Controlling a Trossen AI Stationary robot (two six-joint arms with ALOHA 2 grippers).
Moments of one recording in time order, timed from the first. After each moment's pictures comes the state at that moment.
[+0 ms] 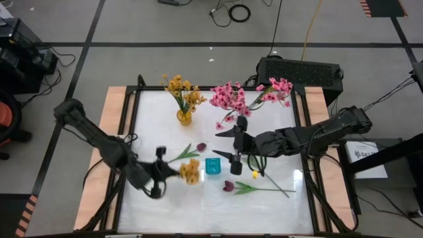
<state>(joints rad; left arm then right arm) -0.67 1.16 0.87 -0.42 -0.54 -0.30 0.32 1.42 1.29 -0.11 0.47 0.05</state>
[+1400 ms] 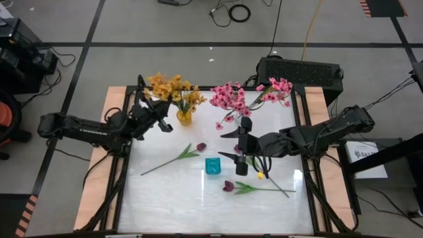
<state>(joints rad) 0.04 0.97 0.39 1.16 -0.49 0.34 0.33 1.39 1.29 -0.21 0.48 0.04</state>
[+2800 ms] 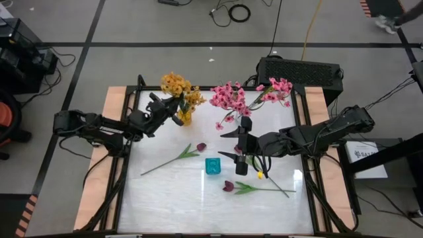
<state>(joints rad) 0.21 1.28 0.32 1.34 -0.50 0.22 0.33 1.39 1.29 -0.22 0.47 0.04</state>
